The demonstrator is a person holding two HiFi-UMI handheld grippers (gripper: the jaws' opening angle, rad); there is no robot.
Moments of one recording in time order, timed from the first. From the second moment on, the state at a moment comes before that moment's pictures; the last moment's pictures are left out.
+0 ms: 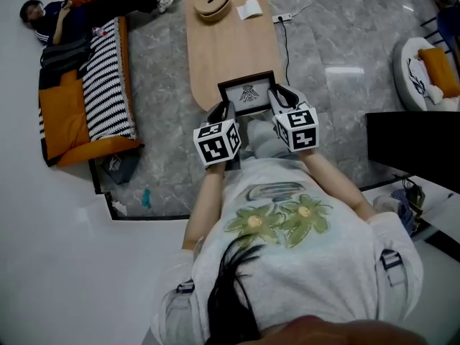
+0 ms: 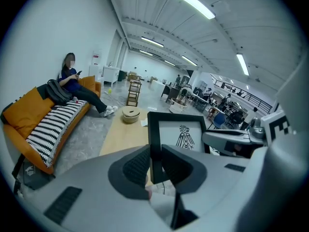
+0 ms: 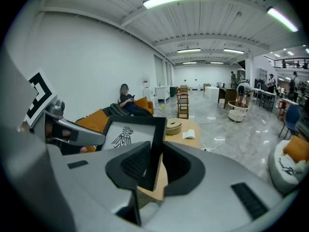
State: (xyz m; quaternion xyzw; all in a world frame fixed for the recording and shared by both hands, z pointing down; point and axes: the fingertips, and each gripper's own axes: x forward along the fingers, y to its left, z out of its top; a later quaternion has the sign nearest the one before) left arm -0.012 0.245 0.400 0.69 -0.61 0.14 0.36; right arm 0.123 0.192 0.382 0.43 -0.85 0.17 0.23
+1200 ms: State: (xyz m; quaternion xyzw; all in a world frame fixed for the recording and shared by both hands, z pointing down) left arm -0.063 0.102 0.432 0.67 -0.59 0.16 0.42; right arm 0.070 0.044 0.418 0.41 -0.85 0.20 0.26
